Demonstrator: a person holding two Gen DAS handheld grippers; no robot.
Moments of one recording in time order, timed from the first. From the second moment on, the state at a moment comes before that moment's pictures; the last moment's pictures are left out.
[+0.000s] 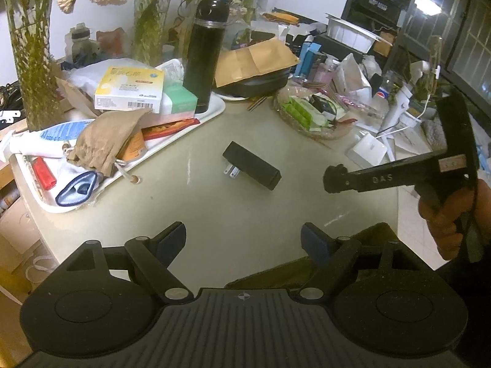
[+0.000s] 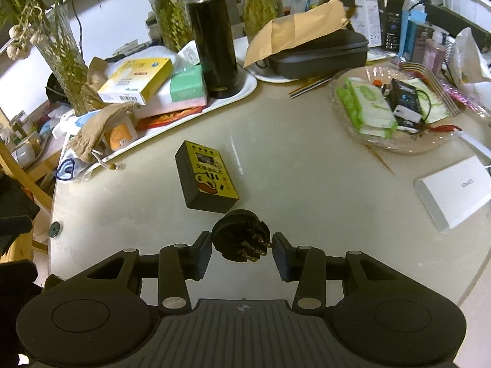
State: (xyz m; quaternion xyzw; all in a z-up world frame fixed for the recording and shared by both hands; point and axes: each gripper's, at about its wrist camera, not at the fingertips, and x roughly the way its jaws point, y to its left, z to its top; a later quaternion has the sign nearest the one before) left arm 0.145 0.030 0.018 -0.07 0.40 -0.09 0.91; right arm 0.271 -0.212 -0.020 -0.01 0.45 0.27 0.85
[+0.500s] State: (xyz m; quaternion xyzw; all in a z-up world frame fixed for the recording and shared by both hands) left arm 0.183 0.011 0.012 -0.05 0.43 -0.09 0.90; right arm 0.266 -0.249 -0.023 0.00 0.44 0.25 0.87
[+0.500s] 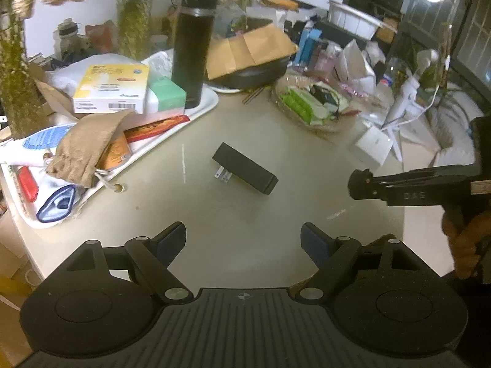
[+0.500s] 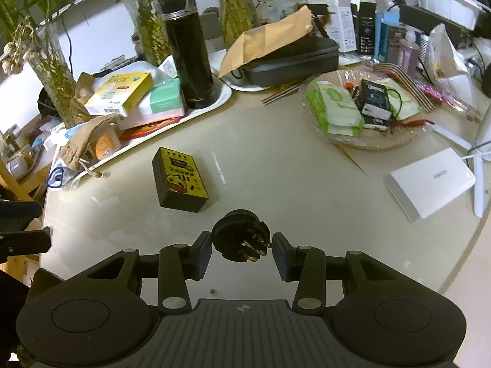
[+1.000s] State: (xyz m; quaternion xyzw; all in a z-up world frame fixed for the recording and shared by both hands) left arm 0.220 -0.002 0.001 -0.06 0.45 -0.09 0.89; right arm 0.265 -0.273 -0.029 0.02 0.42 0.24 0.87
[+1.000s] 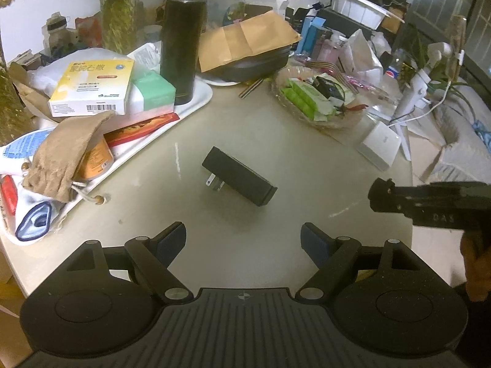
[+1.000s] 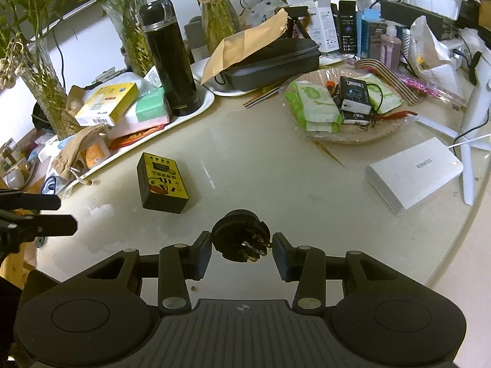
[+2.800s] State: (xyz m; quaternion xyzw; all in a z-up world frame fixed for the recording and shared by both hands) left arm 0.313 0.042 -0.106 -0.50 0.49 0.00 0.72; right arm 0.263 -0.283 -0.031 0.04 0.43 0.24 0.87
